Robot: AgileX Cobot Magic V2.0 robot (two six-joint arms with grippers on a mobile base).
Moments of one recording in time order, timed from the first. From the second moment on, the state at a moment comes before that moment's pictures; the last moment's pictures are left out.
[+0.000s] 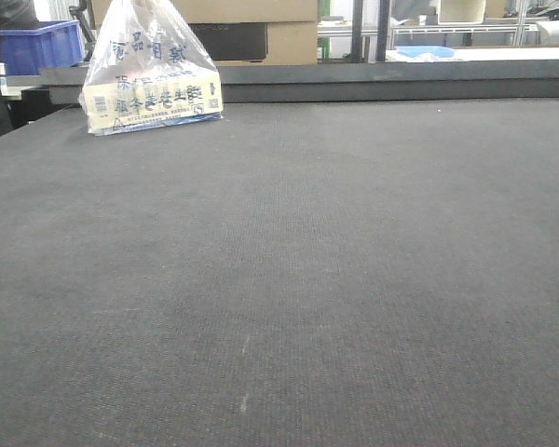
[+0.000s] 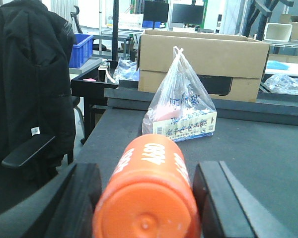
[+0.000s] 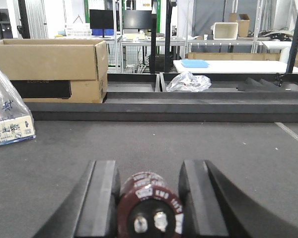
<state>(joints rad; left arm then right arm) 0.07 0.42 -0.61 0.19 0.28 -0.22 0.01 0.36 -0.66 0.13 0.37 -0.07</state>
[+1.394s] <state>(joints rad) 0.07 0.42 -0.61 0.19 0.28 -0.22 0.01 0.36 -0.66 0.13 0.37 -0.07</state>
